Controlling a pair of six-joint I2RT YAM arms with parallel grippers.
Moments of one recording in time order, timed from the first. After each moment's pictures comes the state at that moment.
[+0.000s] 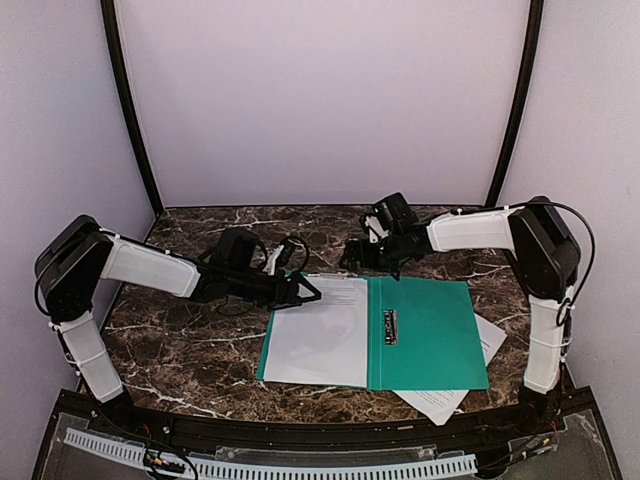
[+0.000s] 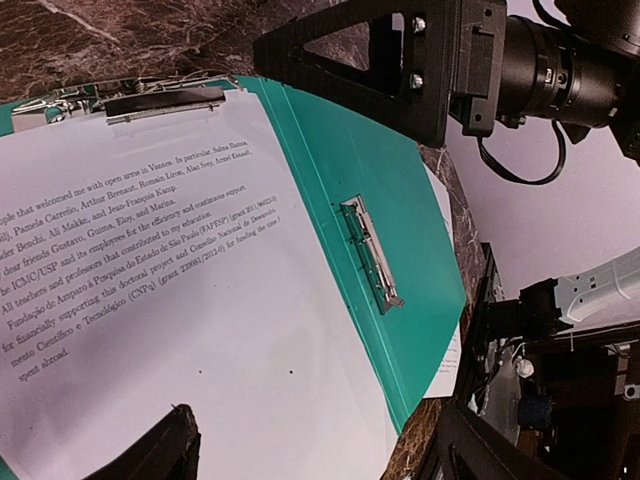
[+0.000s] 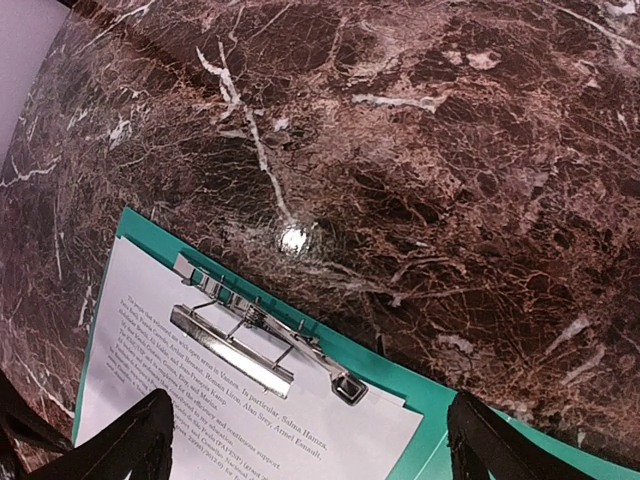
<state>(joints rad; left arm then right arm) -0.68 1.77 0.92 0.21 0.59 -0.64 0.63 2.01 1.39 -0.25 -0.17 0.43</state>
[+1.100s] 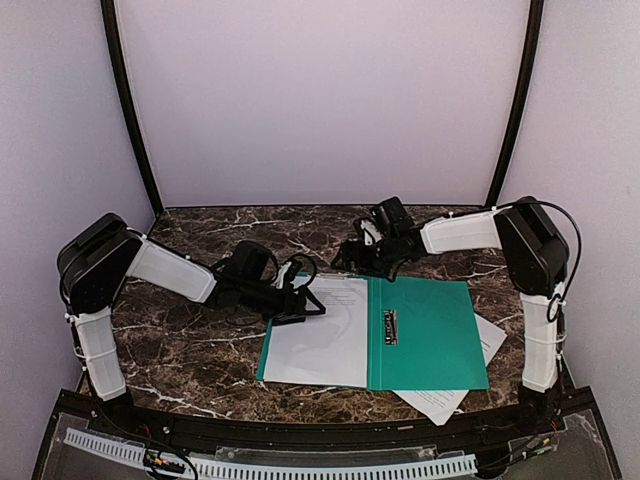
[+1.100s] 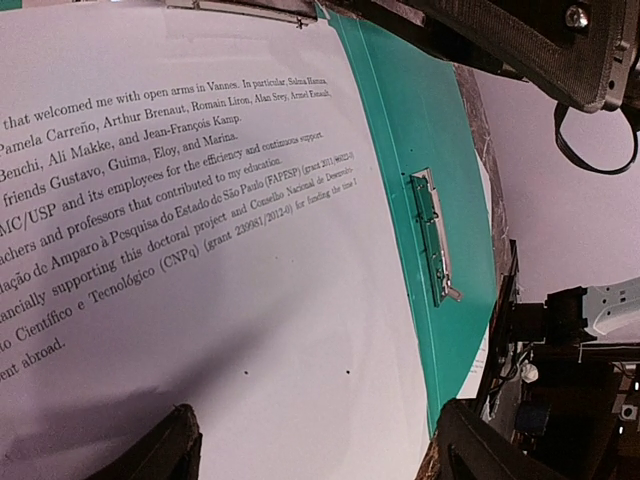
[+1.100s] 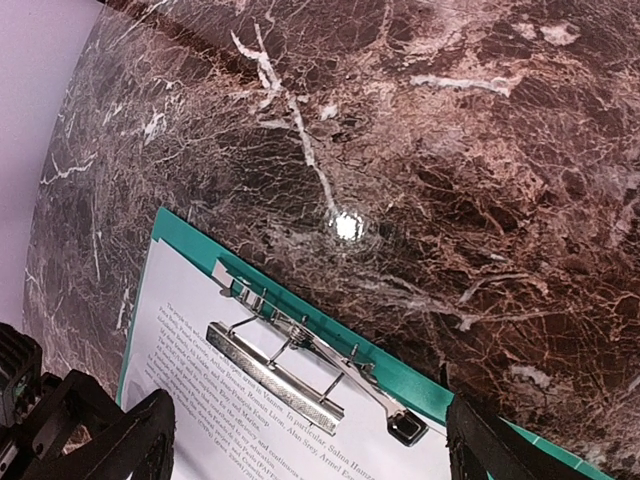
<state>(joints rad) -0.70 1.91 0.95 0.22 0.58 -0.70 0.60 2.09 1.42 -0.18 -0.34 0.51</state>
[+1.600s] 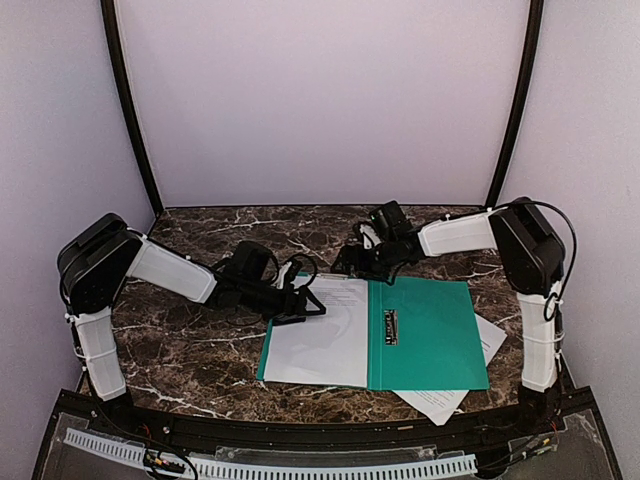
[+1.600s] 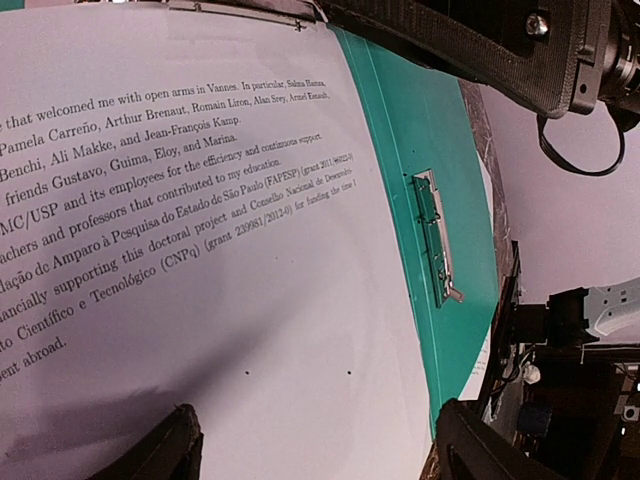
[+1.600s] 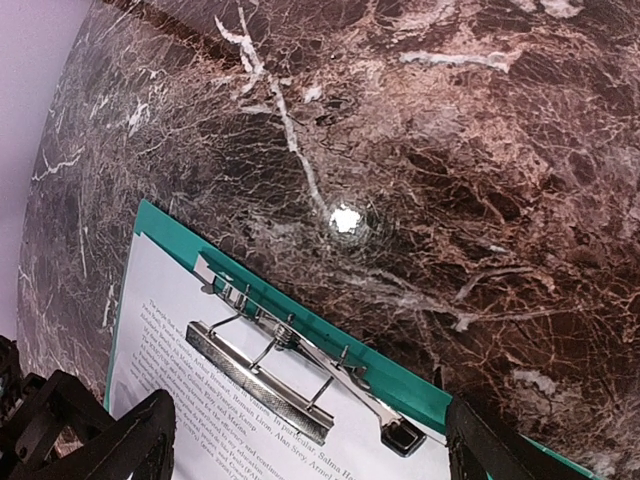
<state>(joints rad) -0.70 1.91 0.95 0.22 0.57 -0.70 0.60 2.11 1.42 -0.17 -0.34 0.51</state>
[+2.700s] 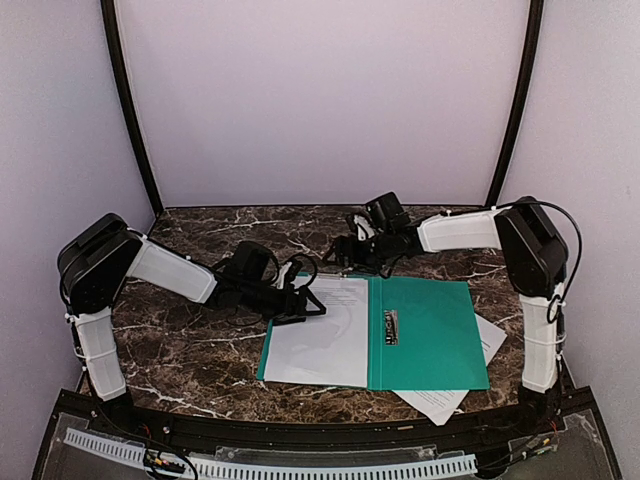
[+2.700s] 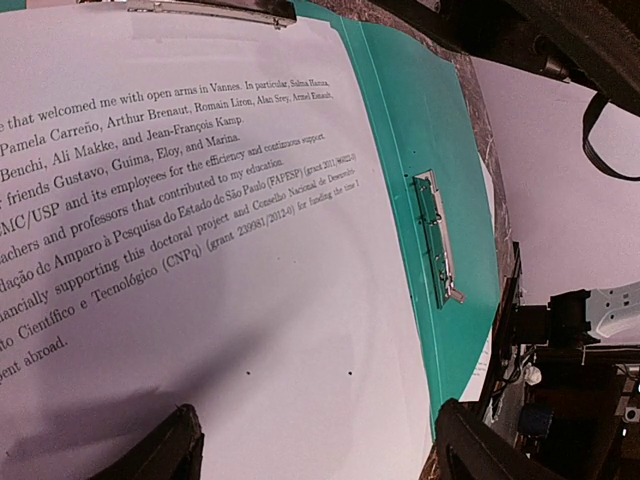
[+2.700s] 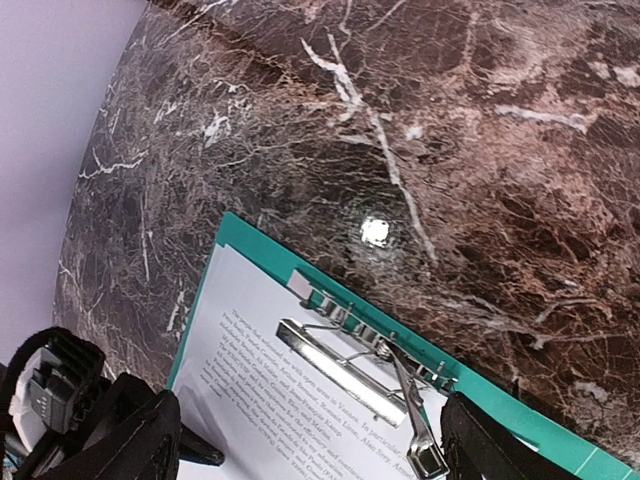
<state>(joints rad) -0.71 1.91 0.95 0.22 0.57 -0.70 0.63 2.09 1.45 -0.15 -0.39 0.53</state>
